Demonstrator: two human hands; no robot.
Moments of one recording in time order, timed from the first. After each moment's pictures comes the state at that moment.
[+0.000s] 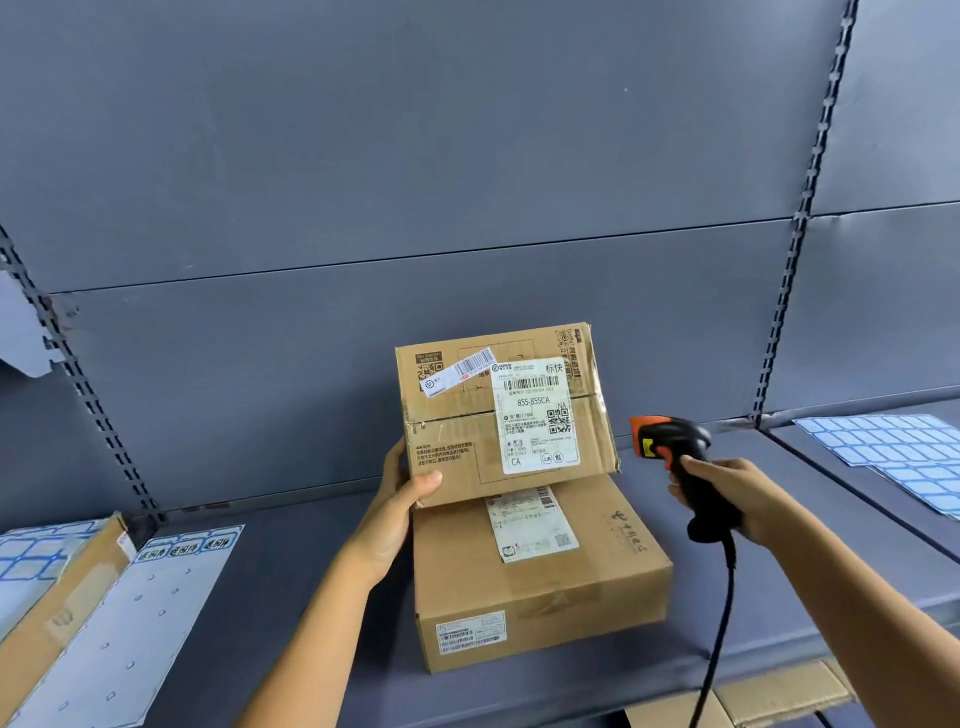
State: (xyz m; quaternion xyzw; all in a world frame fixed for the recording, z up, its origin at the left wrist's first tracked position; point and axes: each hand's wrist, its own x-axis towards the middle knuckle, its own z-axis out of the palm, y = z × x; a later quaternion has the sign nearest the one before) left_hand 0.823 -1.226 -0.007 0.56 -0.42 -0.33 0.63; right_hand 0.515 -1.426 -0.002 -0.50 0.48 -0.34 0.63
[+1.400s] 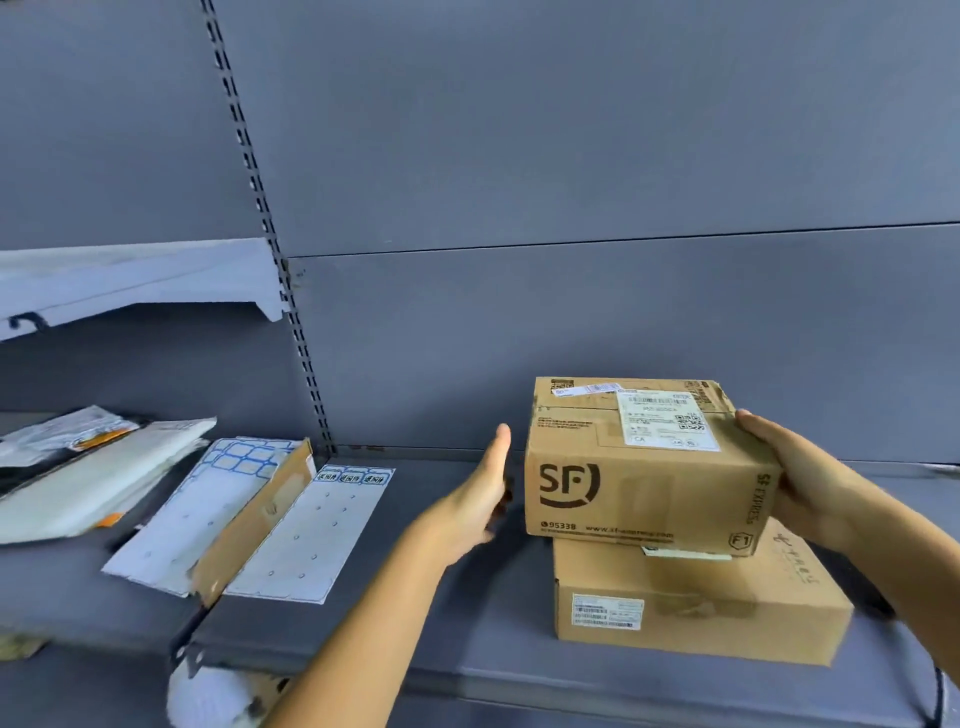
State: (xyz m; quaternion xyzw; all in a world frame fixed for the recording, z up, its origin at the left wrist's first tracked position) left_hand 0.824 -1.154 0.031 0.70 -0.30 -0.45 0.48; right_hand 0.606 -1.353 0.056 -0.56 0.37 -0.24 0.70
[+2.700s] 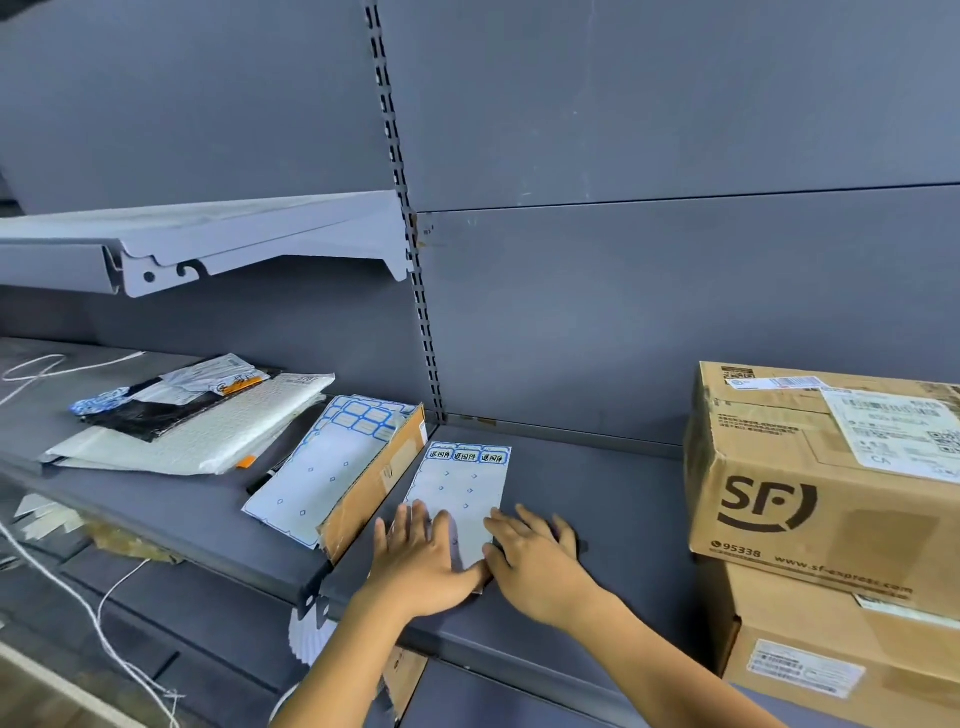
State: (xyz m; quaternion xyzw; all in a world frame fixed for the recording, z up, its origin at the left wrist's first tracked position) left_hand 0.922 -1.018 -0.047 0.95 -0.29 -0.13 0.02; right_hand 0.843 -1.147 -0.065 -0.97 0.11 -0.02 0.21
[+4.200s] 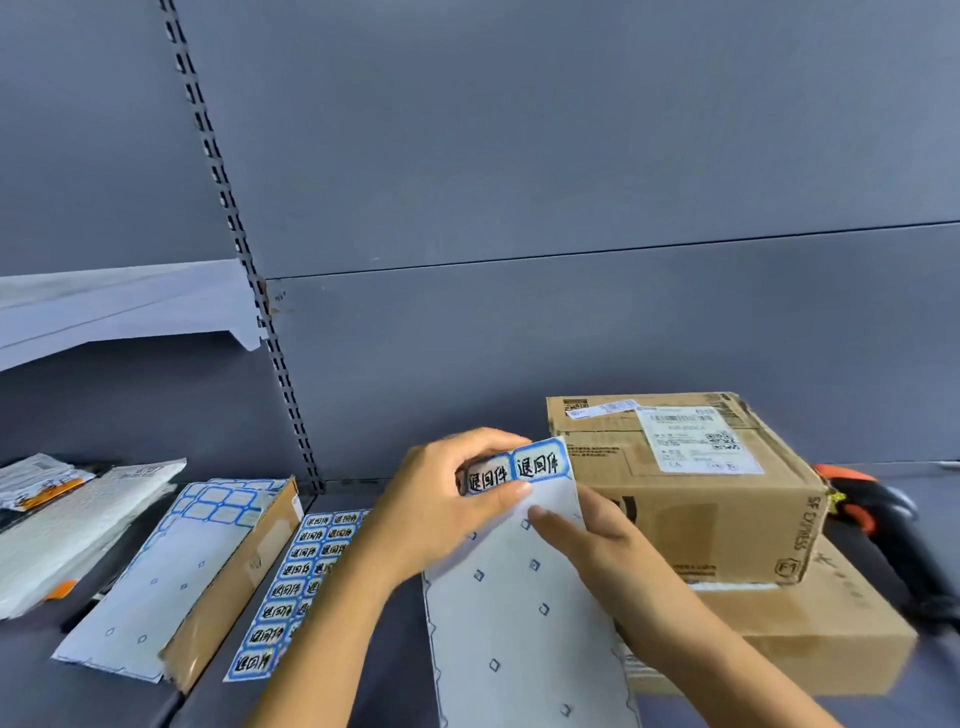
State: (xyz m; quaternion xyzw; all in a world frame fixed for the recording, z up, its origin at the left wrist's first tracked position) left_hand 0.847 -1.106 0.091 0.67 -0.57 -0.09 0.46; right_hand 0.697 -1.185 0.068 -0.69 0.16 -0.23 0.67
